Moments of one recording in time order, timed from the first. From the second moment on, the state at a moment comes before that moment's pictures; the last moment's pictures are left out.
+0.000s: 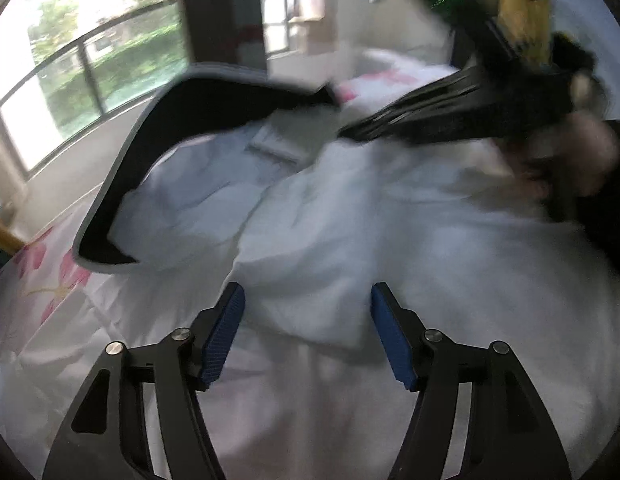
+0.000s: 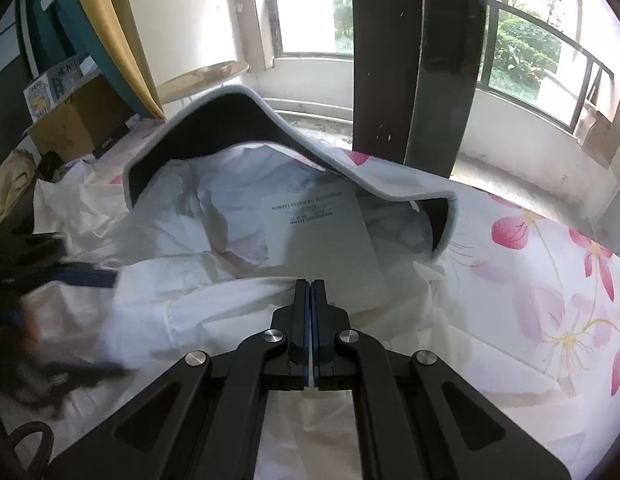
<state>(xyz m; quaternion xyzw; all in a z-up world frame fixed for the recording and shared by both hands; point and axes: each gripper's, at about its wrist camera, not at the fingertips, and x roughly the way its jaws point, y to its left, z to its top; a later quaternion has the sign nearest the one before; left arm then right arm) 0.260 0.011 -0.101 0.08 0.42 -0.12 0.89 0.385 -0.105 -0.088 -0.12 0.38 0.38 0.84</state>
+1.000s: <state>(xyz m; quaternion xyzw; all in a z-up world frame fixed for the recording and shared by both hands) 0.250 0.131 -0.081 -0.11 0.47 0.01 0.88 0.361 -0.064 -0.098 -0.23 0.34 0.38 0.83</state>
